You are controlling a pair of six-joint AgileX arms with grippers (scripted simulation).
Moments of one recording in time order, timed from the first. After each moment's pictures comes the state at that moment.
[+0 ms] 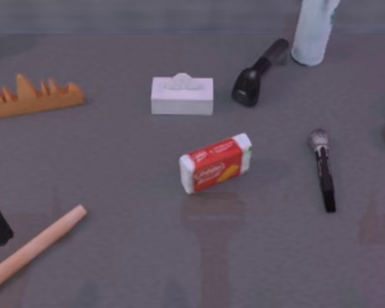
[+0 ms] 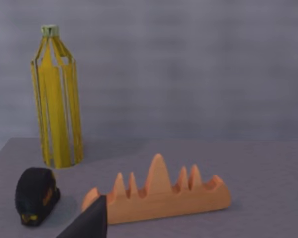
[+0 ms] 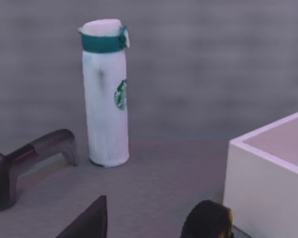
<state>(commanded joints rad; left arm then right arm) 0.00 0.00 0.00 0.00 0.00 0.00 0.00 0.00 0.00 0.00 0.00 0.00</state>
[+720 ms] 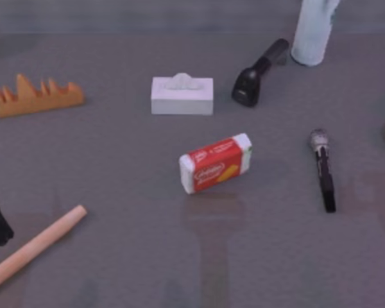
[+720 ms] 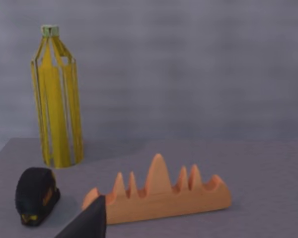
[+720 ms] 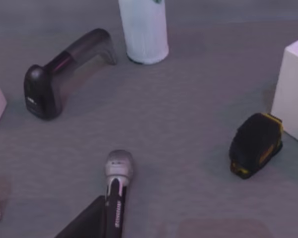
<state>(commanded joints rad) 0.00 0.00 0.00 0.00 0.00 0.00 0.10 0.57 0.45 -0.29 0.02 0.11</state>
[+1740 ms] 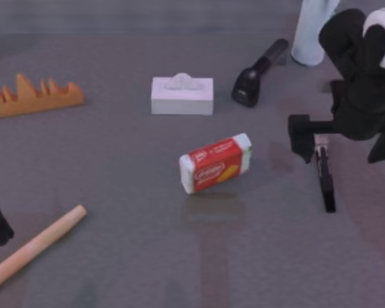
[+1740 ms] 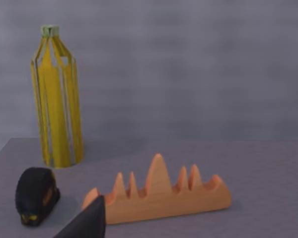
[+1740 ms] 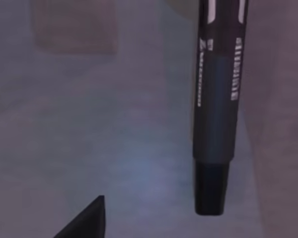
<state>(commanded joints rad) 0.00 0.00 0.00 0.00 0.00 0.00 0.33 1.97 1.43 -0.95 0.05 0.36</state>
